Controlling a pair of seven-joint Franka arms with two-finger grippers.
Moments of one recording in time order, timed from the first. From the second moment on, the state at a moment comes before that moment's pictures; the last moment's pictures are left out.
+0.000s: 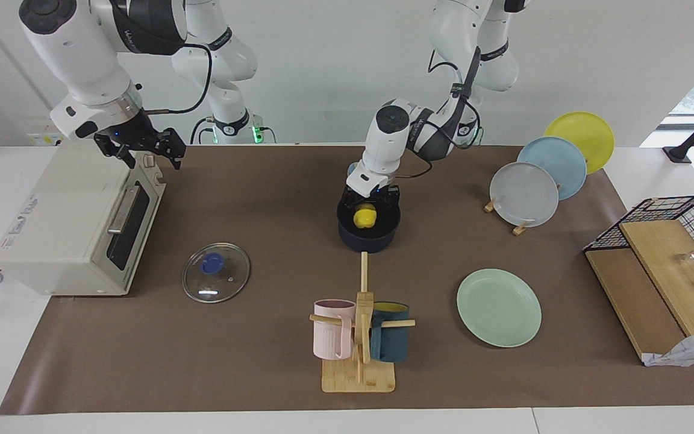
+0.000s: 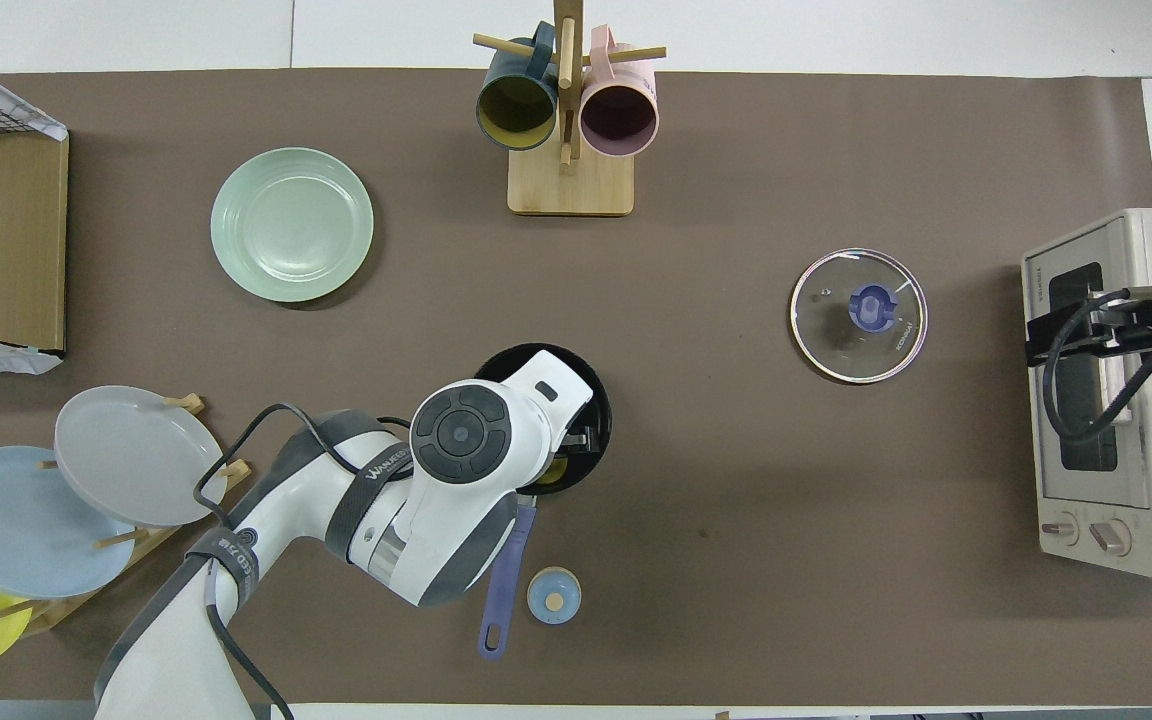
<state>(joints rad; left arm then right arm) -0.74 0.18 -0.01 -2.13 -0.13 2.36 -0.63 -0.03 -0.05 0.01 -1.70 -0.03 1.53 0.02</state>
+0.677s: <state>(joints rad) -0.74 0.18 -0.01 -2.13 -0.13 2.37 -0.63 -0.03 -0.05 0.01 -1.70 -0.03 1.53 0.02</state>
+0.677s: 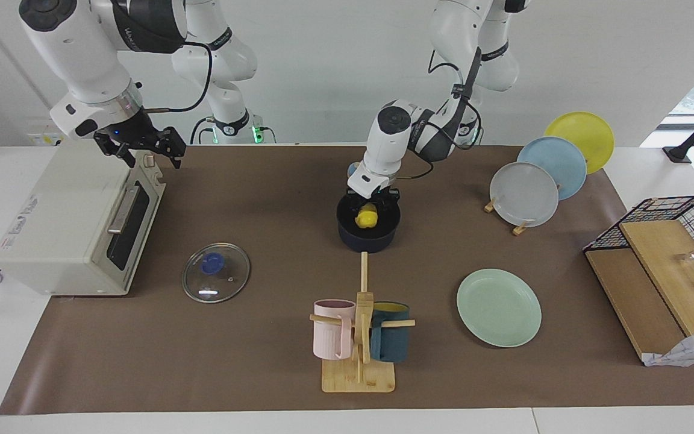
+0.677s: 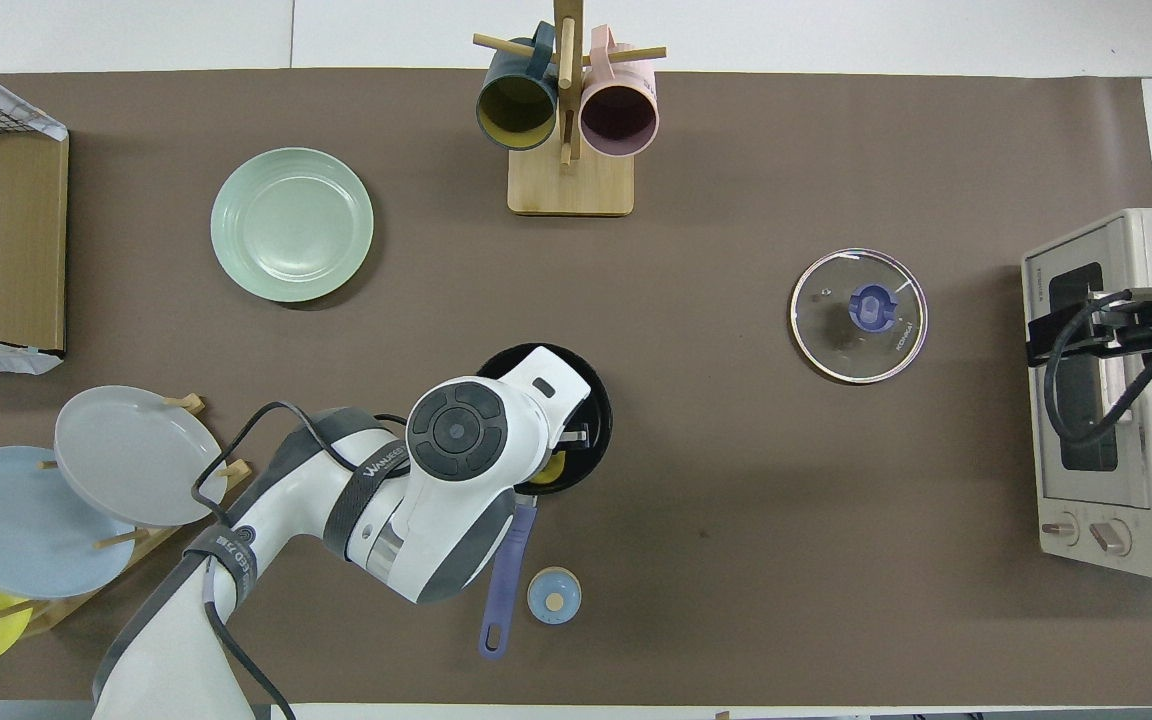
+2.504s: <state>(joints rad) -0.35 0.17 0.01 -1.66 -0.15 1.83 -0.47 -0.03 -0.05 0.01 -1.70 -0.03 1.53 0.02</state>
